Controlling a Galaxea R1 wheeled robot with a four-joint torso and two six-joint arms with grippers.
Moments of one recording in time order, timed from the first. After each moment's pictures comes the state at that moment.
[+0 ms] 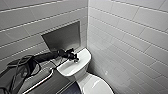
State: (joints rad) left arm 0.09 2.70 -2.12 -0.41 0.55 -0.04; right arm -1.46 2.71 -2.14 0.20 0.07 -0.12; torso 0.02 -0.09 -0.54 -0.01
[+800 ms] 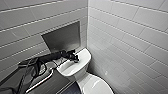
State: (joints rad) left arm 0.11 2.80 -2.30 -0.35 0.57 -0.05; right arm -1.46 2.72 -2.14 0.20 0.07 -0.12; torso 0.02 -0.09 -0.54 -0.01
